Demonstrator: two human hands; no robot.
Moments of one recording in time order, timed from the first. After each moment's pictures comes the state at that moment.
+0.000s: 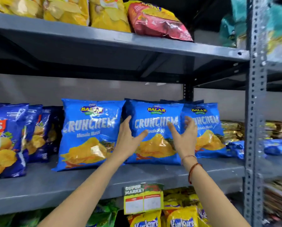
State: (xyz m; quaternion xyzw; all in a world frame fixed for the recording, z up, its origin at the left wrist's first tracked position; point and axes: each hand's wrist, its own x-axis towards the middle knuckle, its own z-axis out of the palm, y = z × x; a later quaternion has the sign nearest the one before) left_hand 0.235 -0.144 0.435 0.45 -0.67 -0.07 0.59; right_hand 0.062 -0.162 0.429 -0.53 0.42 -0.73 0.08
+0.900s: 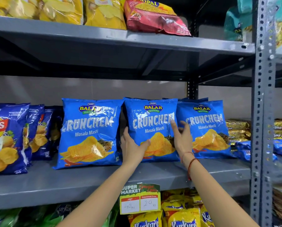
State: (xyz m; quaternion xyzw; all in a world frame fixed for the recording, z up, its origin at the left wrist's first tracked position) left_hand 0.200 -0.163 0.402 0.53 -0.55 -0.12 0.63; right_hand 0.048 -0.209 0.420 -0.53 0.41 -0.71 0.22
